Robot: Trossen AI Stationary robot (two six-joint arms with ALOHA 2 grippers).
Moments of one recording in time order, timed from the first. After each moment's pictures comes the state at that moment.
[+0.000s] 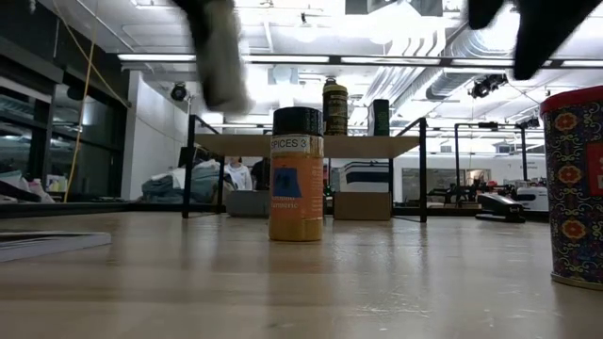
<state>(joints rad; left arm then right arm) -0.23 1.44 1.38 -0.97 -0.27 0.04 0.63 1.97 1.72 -1.17 0.23 1.46</state>
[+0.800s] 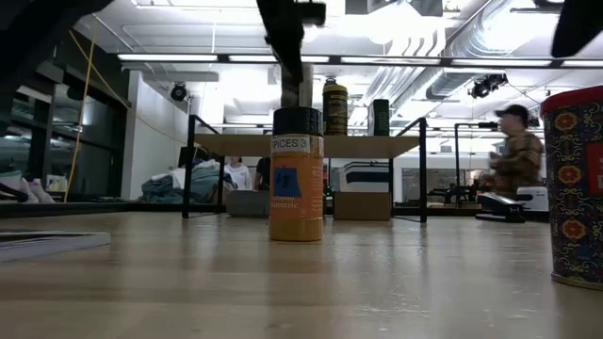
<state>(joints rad) 0.33 2.05 2.32 -1.37 -0.21 0.37 0.70 1.97 1.72 -1.13 0.33 1.73</state>
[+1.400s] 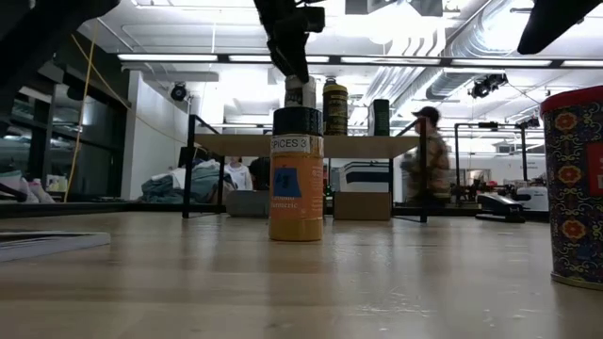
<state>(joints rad) 0.39 2.06 2.34 -1.33 -0.10 0.31 0.70 1.97 1.72 -1.11 0.42 1.73</state>
